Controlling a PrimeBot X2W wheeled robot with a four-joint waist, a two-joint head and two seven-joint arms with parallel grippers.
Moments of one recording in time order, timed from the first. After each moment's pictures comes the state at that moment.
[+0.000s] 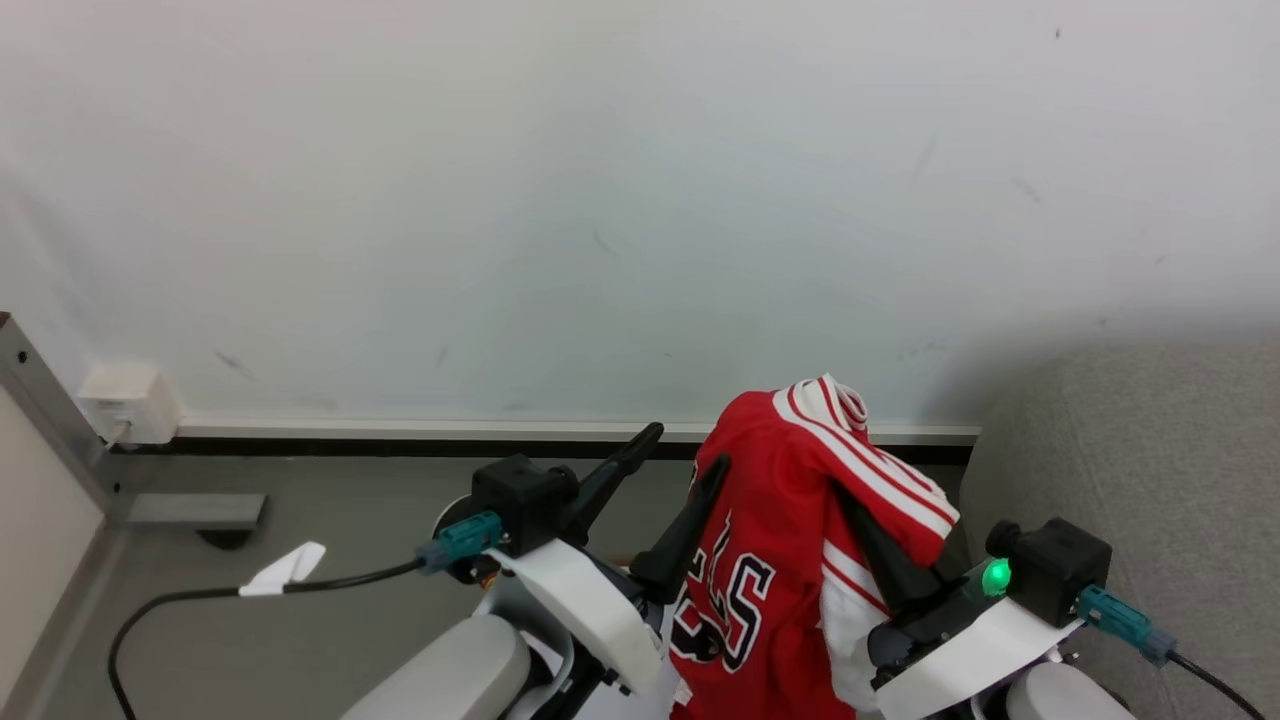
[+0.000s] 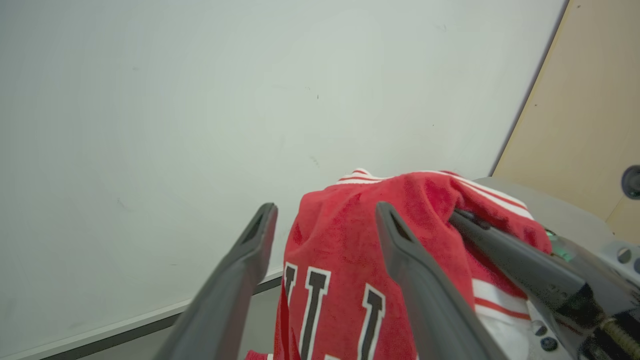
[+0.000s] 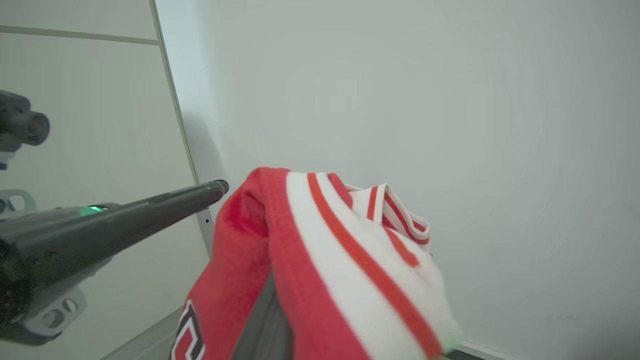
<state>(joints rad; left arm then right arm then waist) -0.54 0.25 -0.83 0.25 -0.71 0.01 -0.21 -0.35 -0.20 0.60 0.25 0.61 0.13 -0.26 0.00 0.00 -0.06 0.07</state>
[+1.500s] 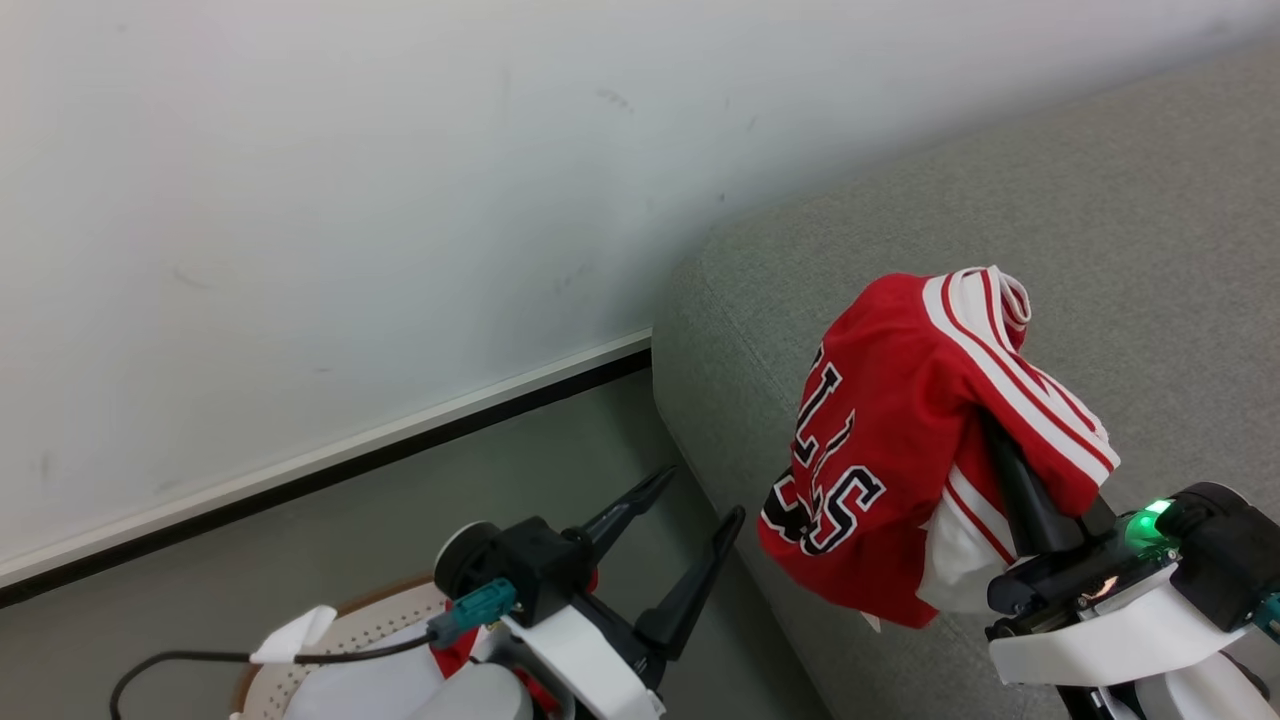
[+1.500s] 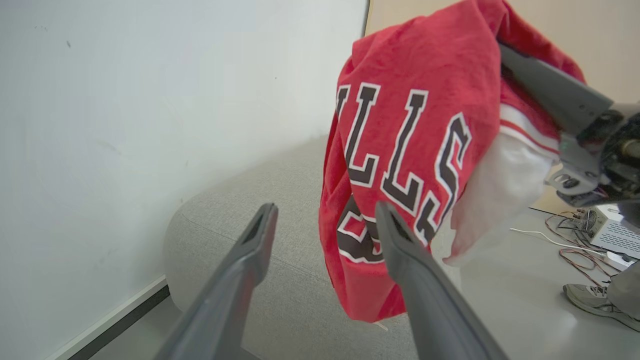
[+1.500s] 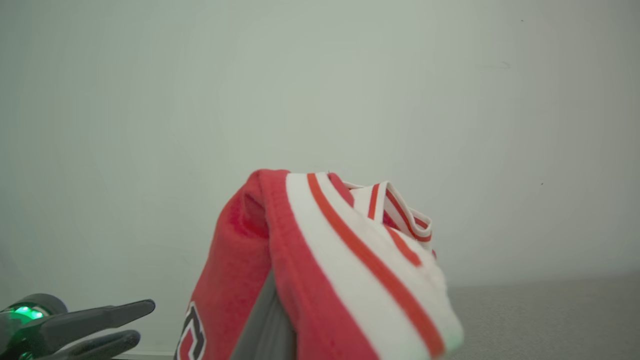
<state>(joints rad) -0.43 0.21 -0.75 0.25 -0.48 -0.09 -0.26 -0.26 -0.26 0.35 0.00 0.49 0.13 -0.26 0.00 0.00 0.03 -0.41</state>
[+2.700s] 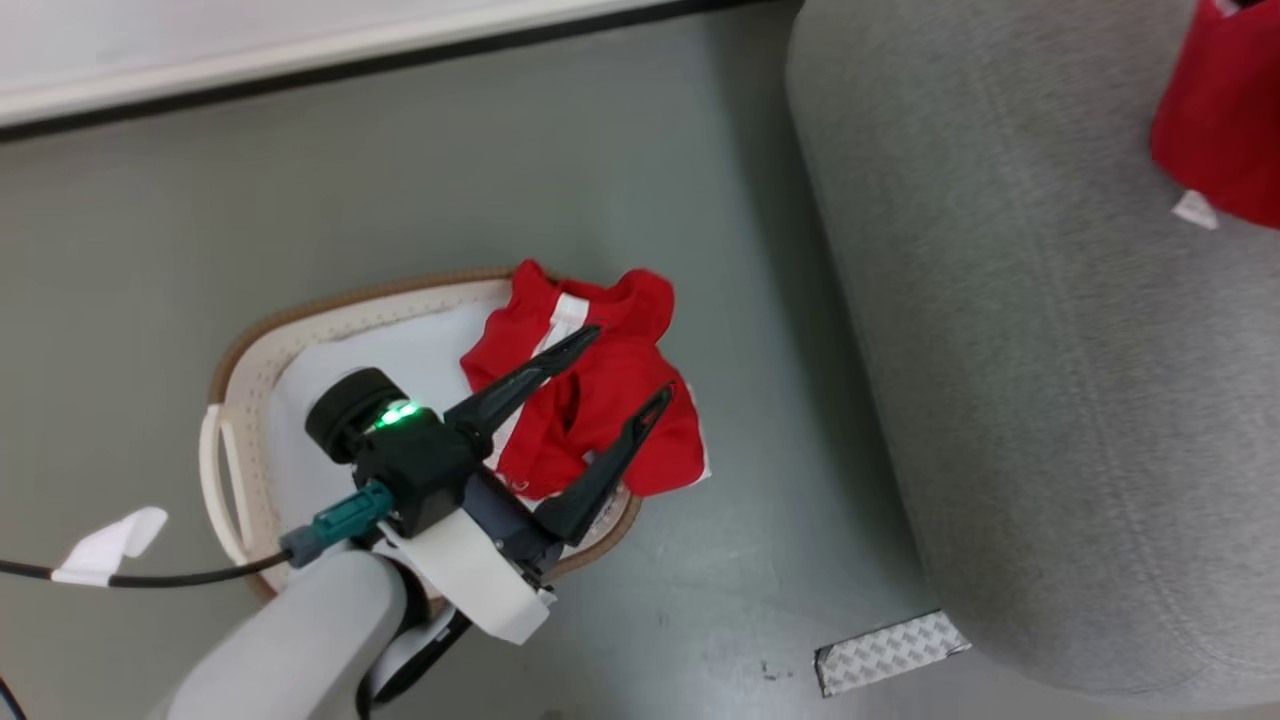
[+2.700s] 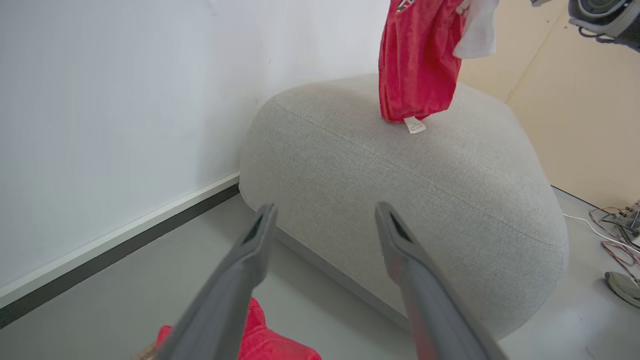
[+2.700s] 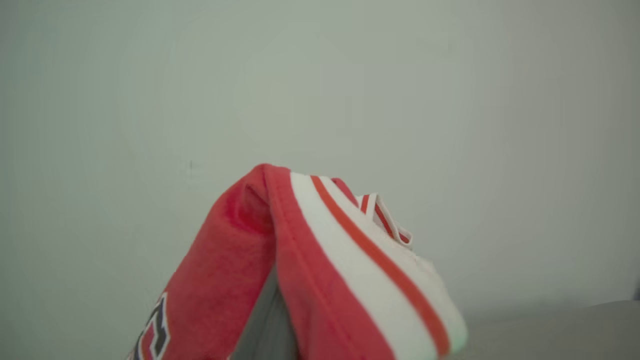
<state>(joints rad) -0.58 0.46 -0.73 0.02 -0.45 -0.12 -0.21 -0.79 -0.49 -0.05 0.22 0.60 0.13 -0.26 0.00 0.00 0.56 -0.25</state>
